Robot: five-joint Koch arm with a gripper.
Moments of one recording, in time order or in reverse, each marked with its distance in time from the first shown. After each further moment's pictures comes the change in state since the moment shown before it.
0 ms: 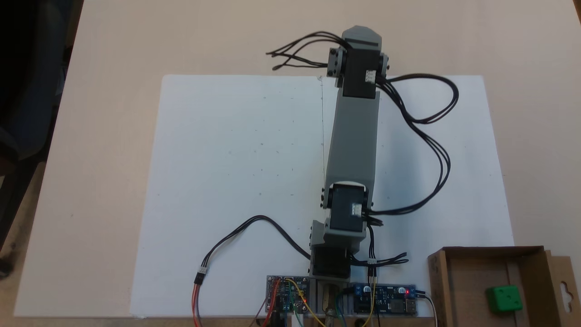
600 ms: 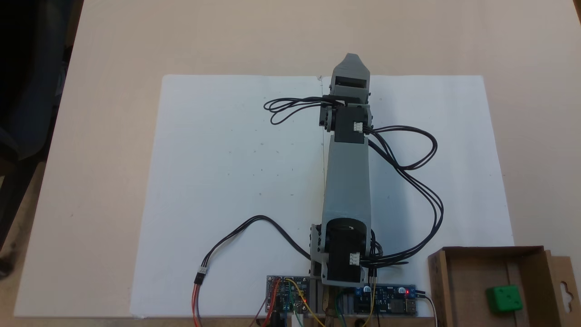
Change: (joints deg) arm -2.1 16.8 42.8 -40.2 0.0
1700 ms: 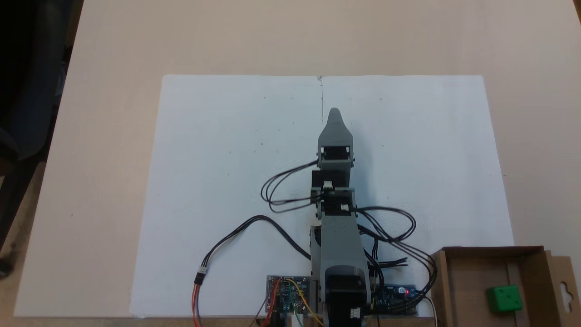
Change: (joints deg) arm -3.1 18.8 56.7 -56.0 -5.0
